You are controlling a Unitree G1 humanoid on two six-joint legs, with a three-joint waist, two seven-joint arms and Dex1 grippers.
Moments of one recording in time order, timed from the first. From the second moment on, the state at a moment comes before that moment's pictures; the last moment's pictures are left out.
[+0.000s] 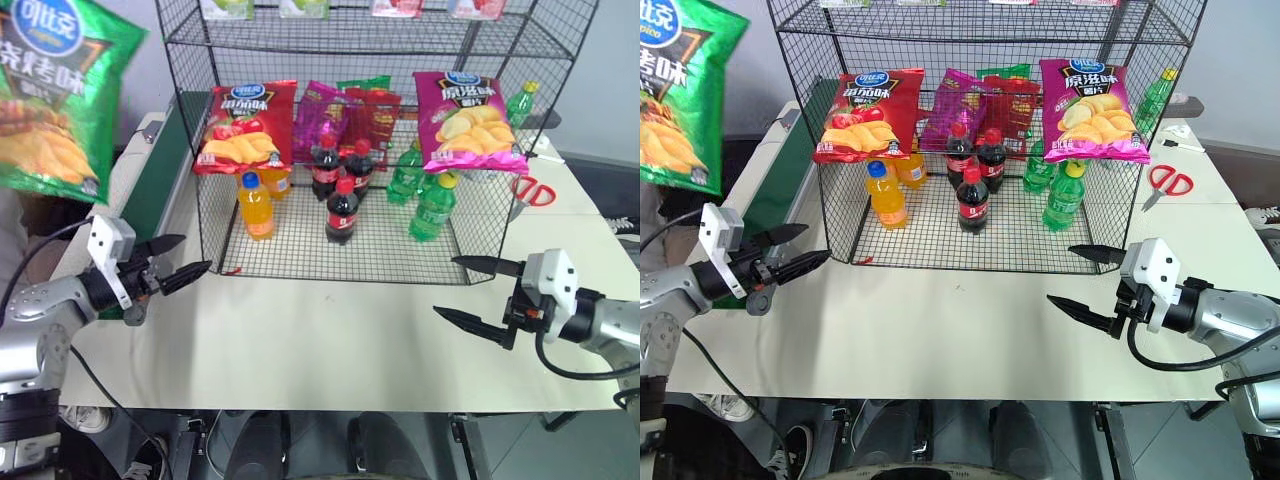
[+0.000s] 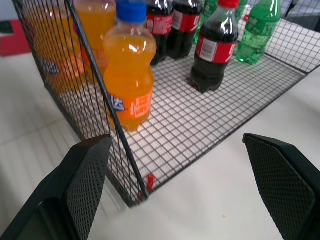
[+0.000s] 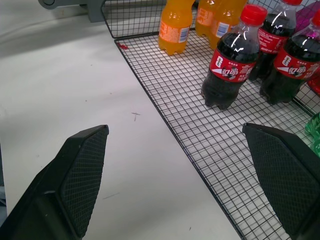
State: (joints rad) left arm -0.17 0.75 0.32 0.01 -0.54 0.40 -1.01; right arm 0.09 -0.83 -0.33 -0.37 0.52 0.26 1.07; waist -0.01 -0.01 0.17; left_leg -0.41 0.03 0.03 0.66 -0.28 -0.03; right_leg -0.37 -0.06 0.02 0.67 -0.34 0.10
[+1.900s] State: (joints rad) left arm 0.01 0.78 0.41 -0.04 -0.57 0.27 -1.04; right arm -0.13 -0.73 -0.09 -0.24 0.43 0.16 1.06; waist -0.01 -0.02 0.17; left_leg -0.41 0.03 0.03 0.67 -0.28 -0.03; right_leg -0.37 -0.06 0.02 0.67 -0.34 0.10
